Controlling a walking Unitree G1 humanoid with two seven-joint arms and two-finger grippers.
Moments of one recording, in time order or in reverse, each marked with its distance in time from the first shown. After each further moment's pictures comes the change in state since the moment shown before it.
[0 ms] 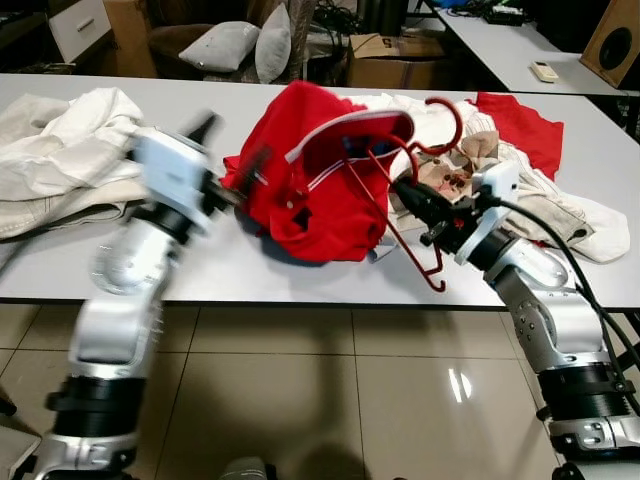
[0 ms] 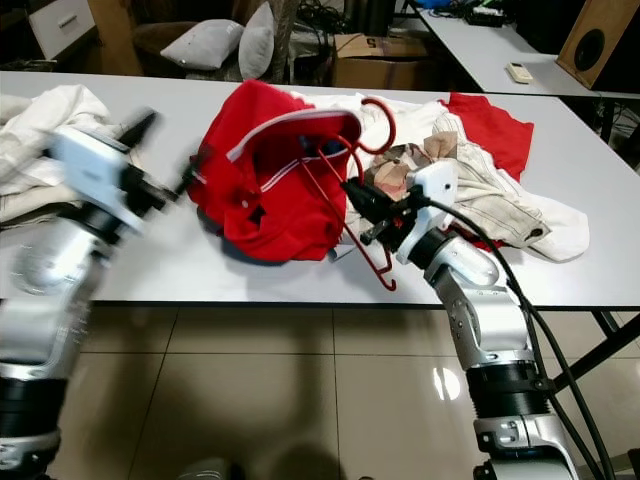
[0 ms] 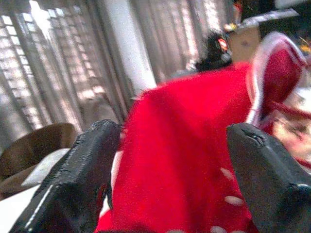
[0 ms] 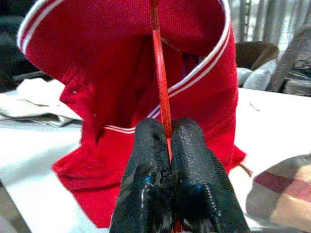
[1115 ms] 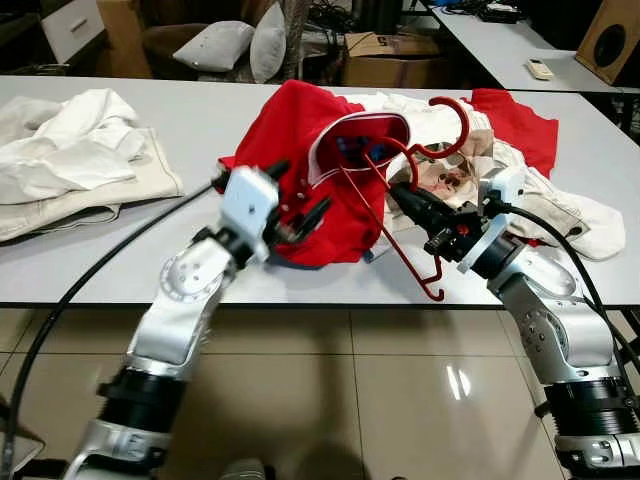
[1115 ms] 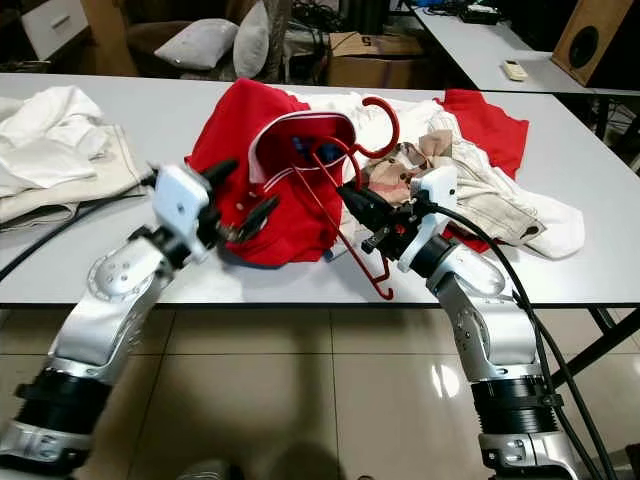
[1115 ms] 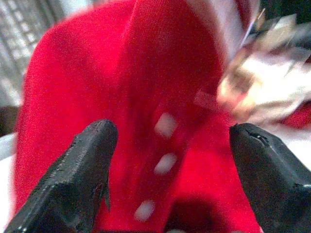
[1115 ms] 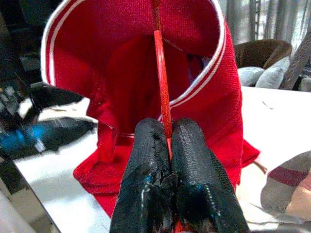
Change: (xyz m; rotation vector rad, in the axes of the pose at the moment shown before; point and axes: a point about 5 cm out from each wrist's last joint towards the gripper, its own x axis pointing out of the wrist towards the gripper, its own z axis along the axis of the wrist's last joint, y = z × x) left arm 0.011 -0.034 -0.038 -0.020 0.126 -0.152; right arm -0.008 0.008 0.002 0.047 -0.008 0.035
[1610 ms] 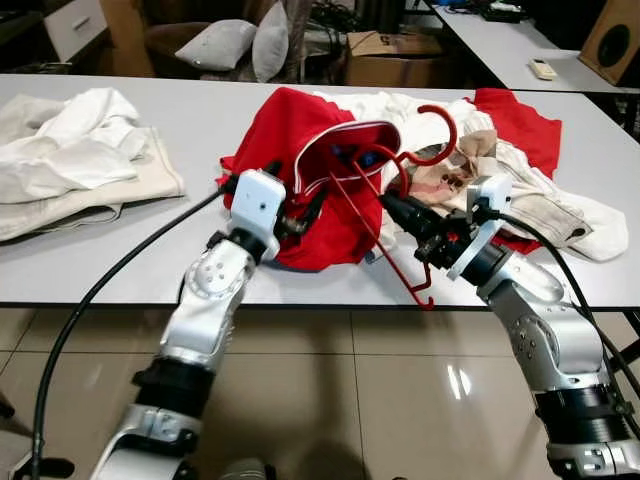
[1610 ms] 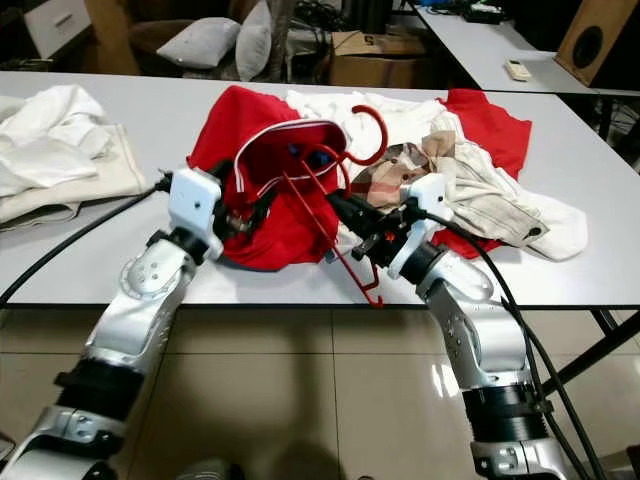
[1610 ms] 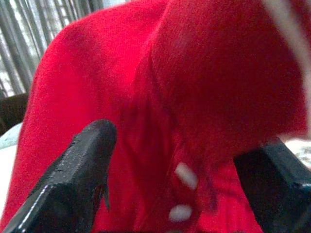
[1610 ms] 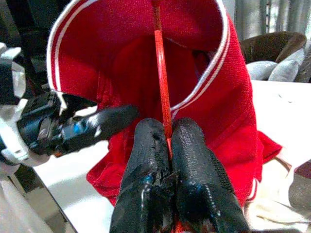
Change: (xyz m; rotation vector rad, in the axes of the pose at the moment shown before) left arm 0.024 -0.008 -0.003 -0.115 -0.071 0.169; right arm 0.004 0.013 -0.006 0.038 -0.002 0.032
